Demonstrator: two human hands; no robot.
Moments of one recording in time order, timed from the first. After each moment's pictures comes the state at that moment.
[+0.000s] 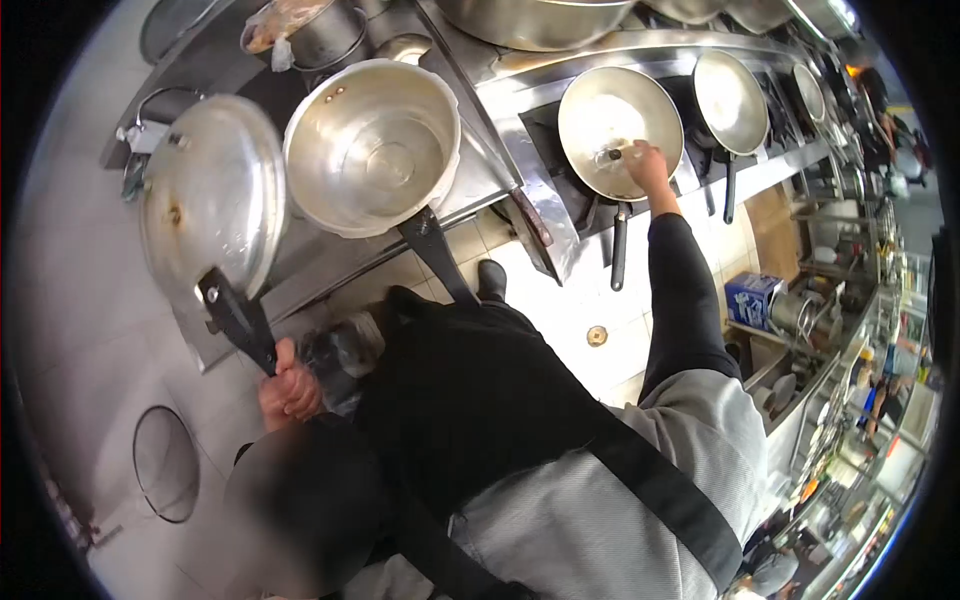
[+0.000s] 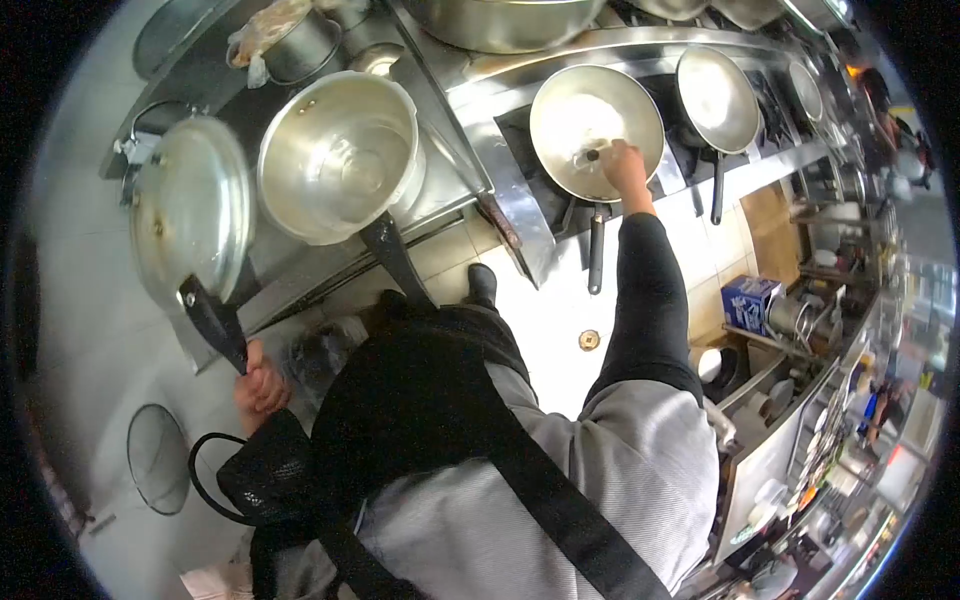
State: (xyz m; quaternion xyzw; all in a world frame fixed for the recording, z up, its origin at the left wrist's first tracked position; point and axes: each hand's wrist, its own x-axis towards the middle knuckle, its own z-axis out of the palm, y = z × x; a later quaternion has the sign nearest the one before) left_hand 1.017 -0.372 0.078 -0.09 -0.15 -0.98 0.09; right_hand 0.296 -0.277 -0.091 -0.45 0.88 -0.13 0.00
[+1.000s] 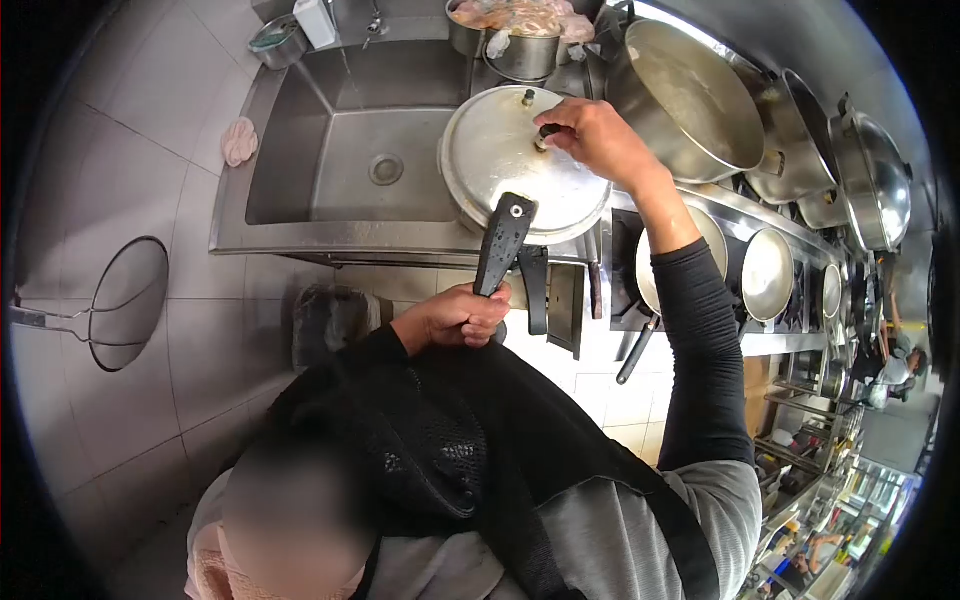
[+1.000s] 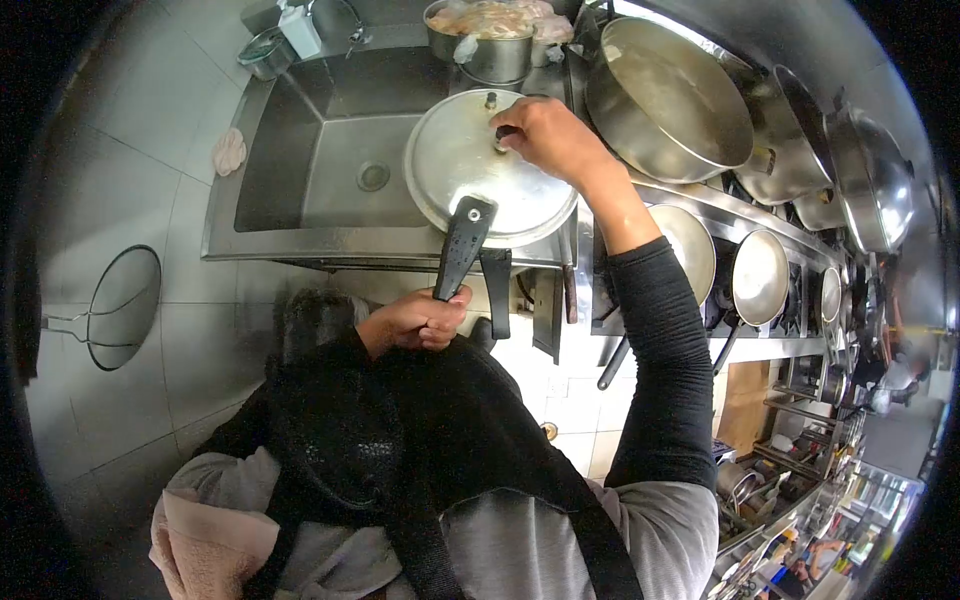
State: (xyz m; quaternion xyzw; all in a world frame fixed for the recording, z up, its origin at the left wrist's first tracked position) left_hand 0.885 -0.342 0.081 0.18 -0.17 -0.96 0.09; right_hand 0.627 -0.499 0.215 -0.87 0.42 -0.22 0.14
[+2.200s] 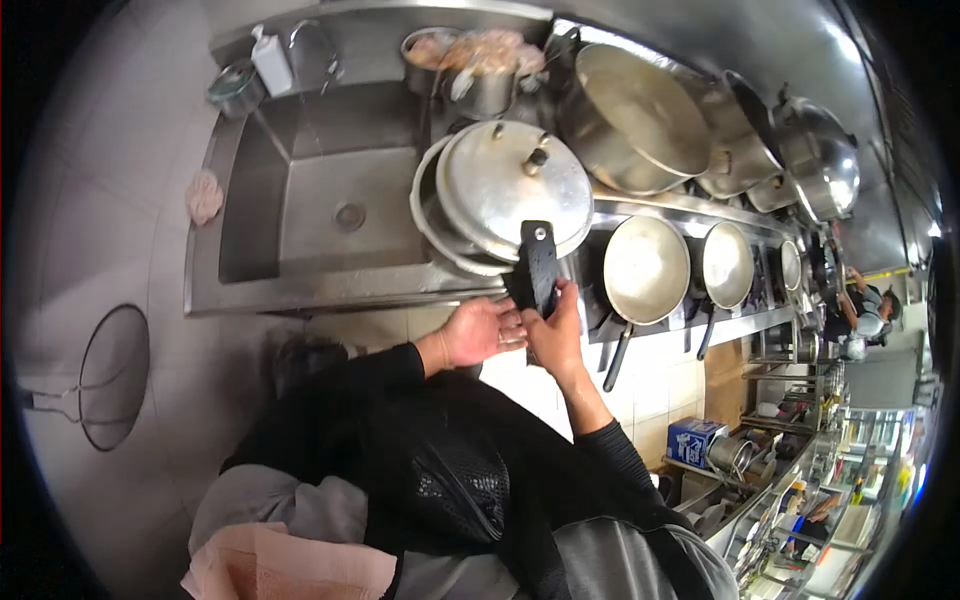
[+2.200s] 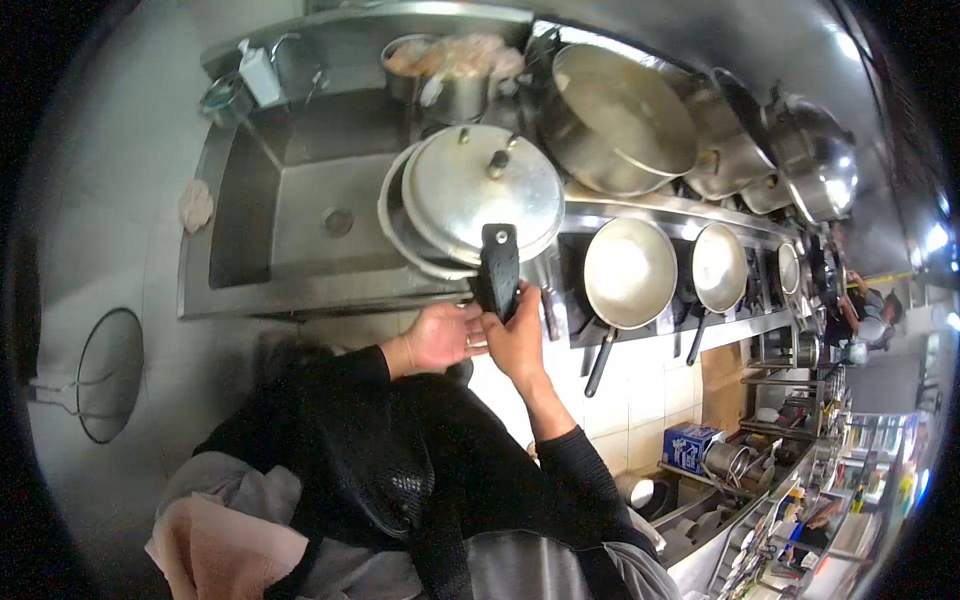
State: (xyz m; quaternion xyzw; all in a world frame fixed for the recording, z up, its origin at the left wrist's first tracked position) left_hand 0.844 -0.364 0.010 0.08 -0.01 -0.99 0.13; right_hand 0.703 -0.301 0.104 -0.47 0.65 -0.52 0.30
